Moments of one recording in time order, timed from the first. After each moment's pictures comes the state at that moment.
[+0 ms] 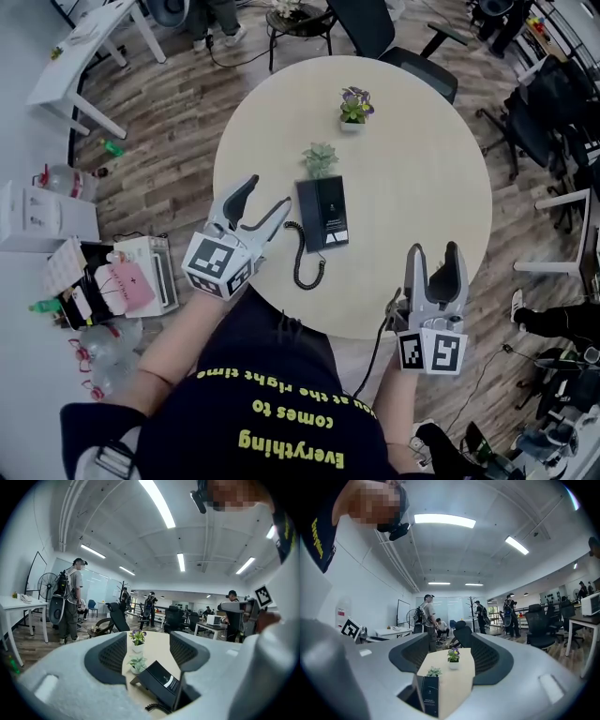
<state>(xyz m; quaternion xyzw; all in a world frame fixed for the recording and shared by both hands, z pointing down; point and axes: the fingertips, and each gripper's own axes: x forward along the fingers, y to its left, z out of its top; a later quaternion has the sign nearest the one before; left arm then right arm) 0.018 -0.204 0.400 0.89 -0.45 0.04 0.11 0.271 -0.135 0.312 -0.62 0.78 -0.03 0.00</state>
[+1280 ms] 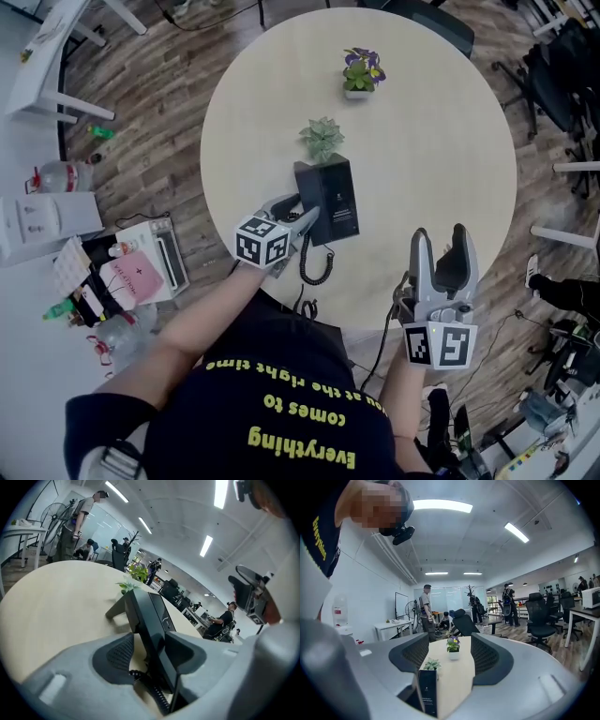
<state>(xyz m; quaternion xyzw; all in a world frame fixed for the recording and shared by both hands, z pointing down) 0.088 -0.216 0.636 0.85 -0.34 0.13 0.39 0.261 -0.197 0.368 -0.62 0.78 -0.09 -0.03</state>
